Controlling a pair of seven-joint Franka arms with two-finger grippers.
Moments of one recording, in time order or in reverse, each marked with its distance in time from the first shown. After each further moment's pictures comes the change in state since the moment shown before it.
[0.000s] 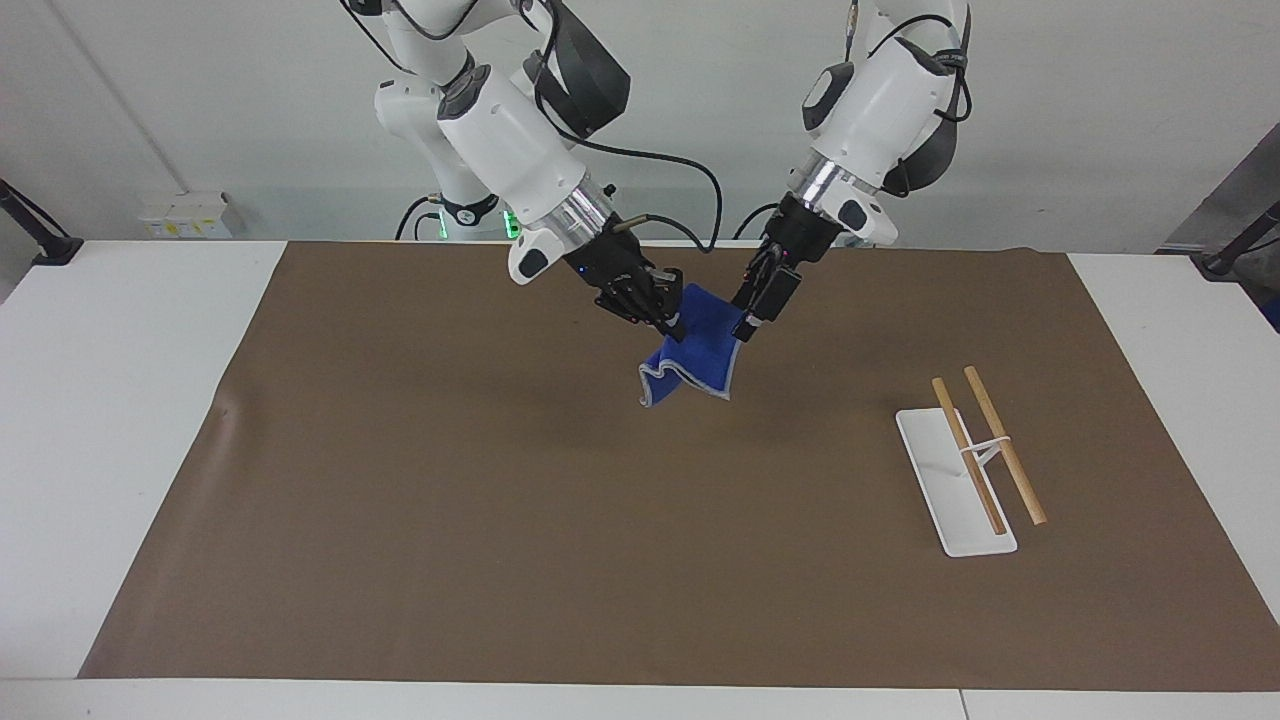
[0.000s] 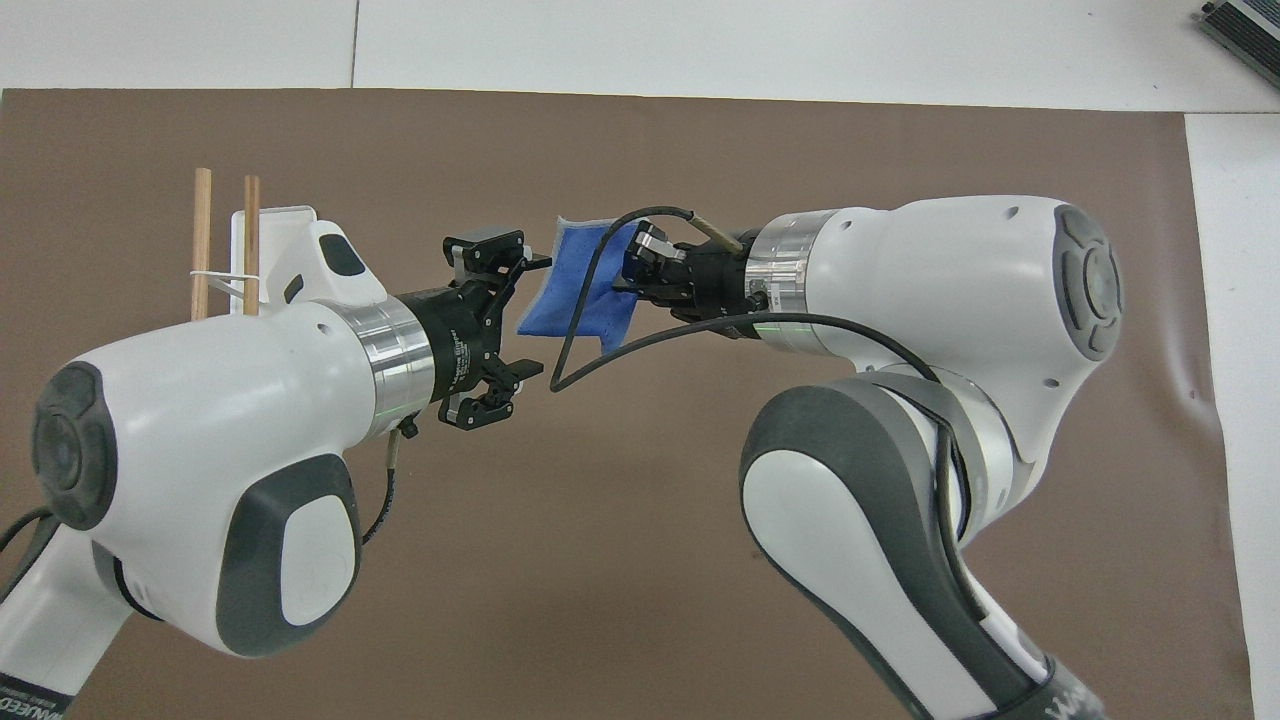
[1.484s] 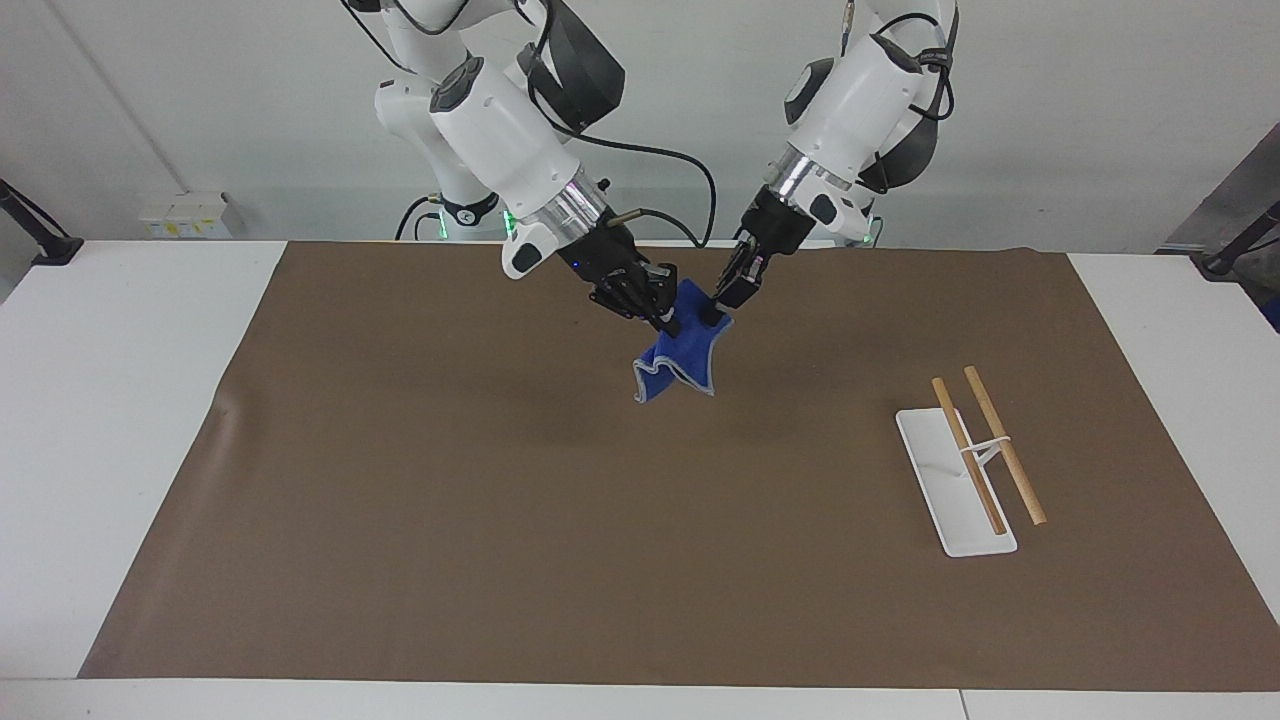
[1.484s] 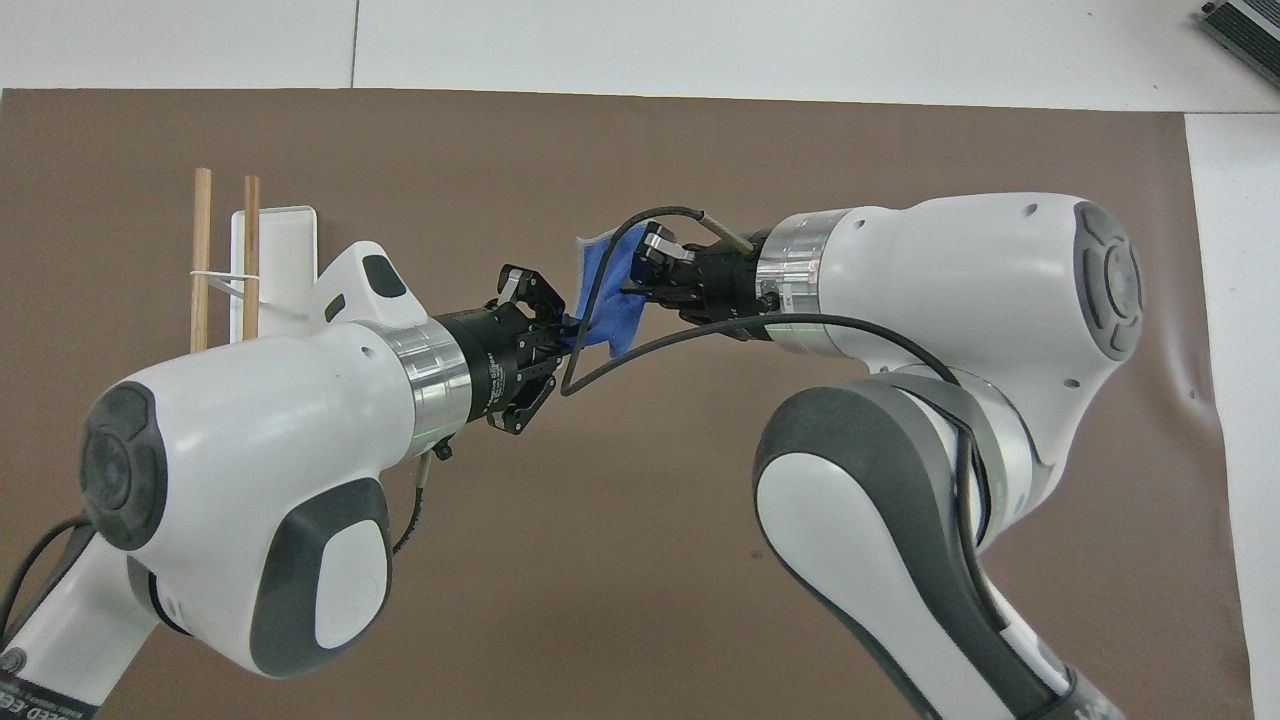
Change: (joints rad) left arm -0.041 -0.001 0.000 -0.005 0.000 -0.002 -0.012; right arm -0.010 -0.016 -0.002 -0.002 0.000 -0.030 0.000
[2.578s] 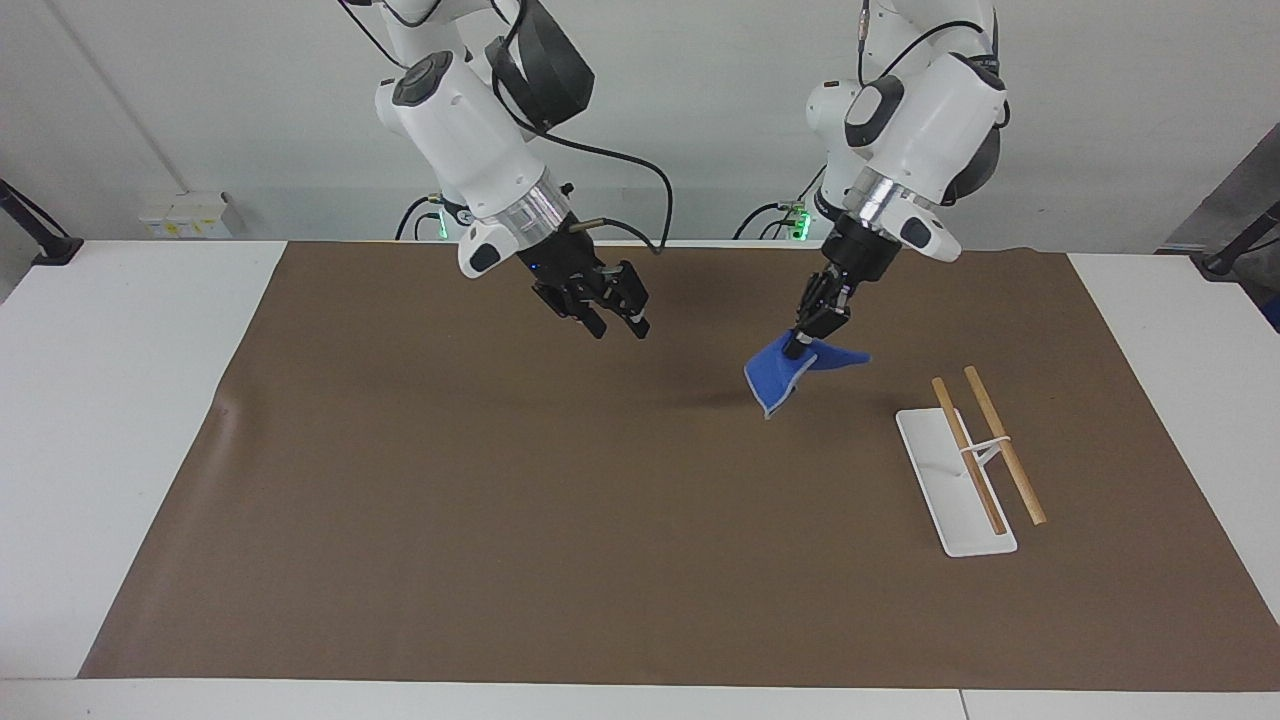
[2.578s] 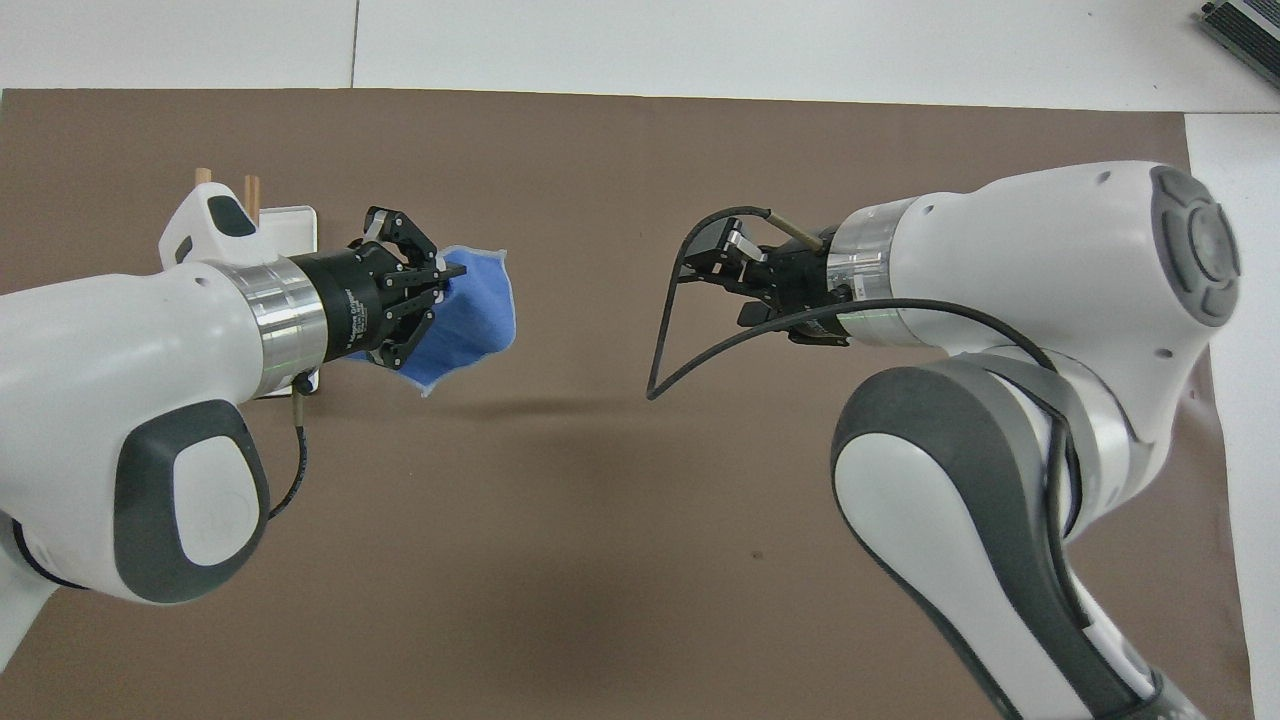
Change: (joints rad) left arm 0.182 0.000 0.028 -0.014 0.000 0.001 0.158; right arm -0.099 -0.049 -0.007 -0.003 -0.127 -0.180 -0.011
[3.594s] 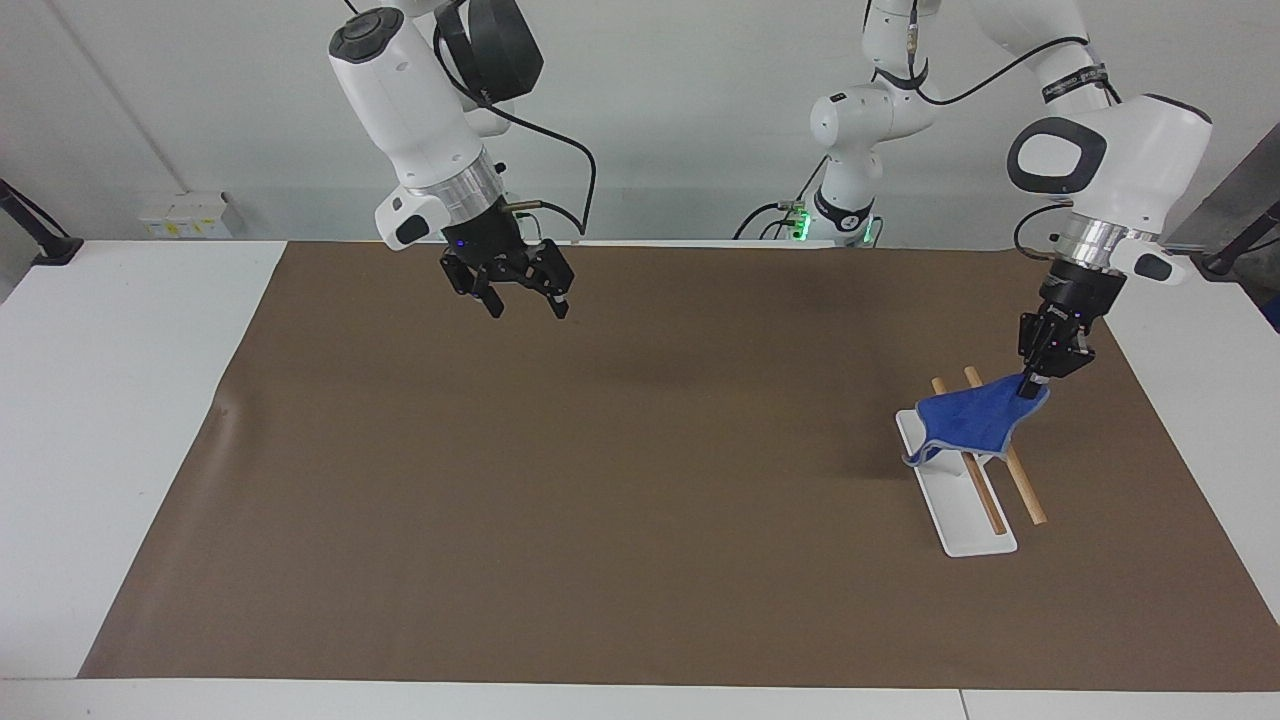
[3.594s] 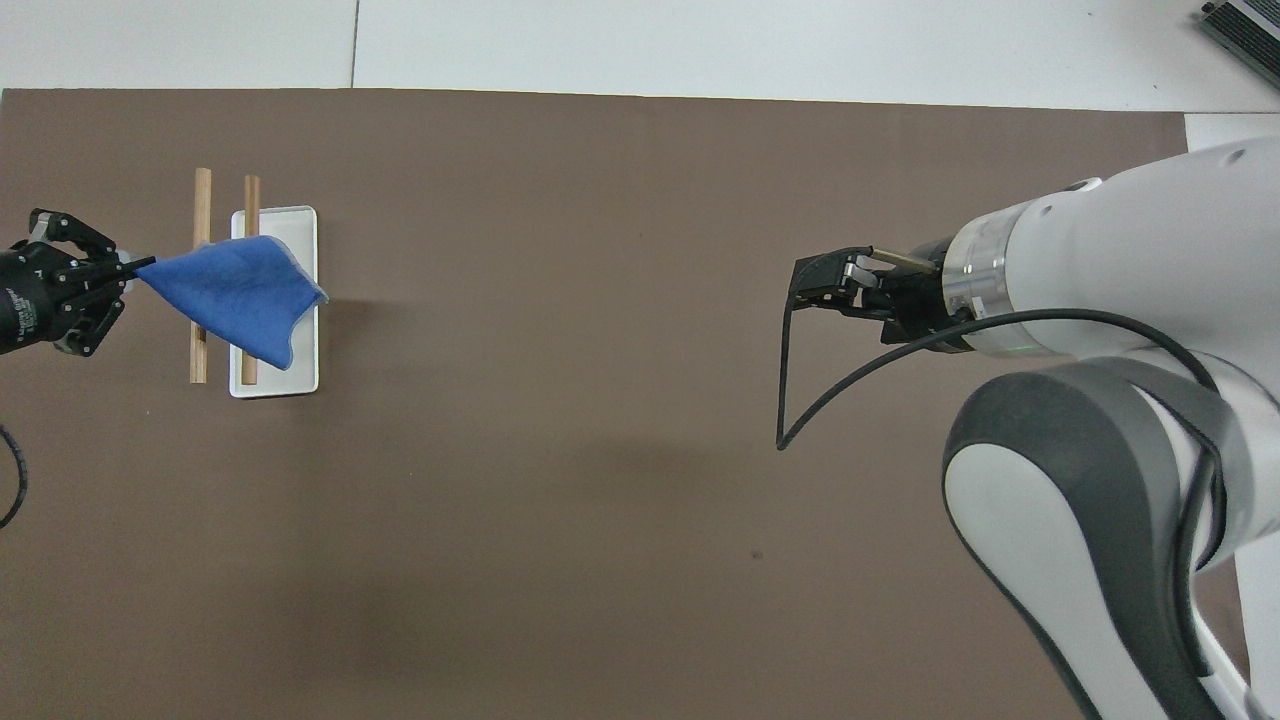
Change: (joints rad) left arm 0.450 -0.005 0.005 -0.104 0.000 0.045 0.459; right arm -0.094 -0.066 -0.001 -0.002 -0.175 -0.186 -0.173
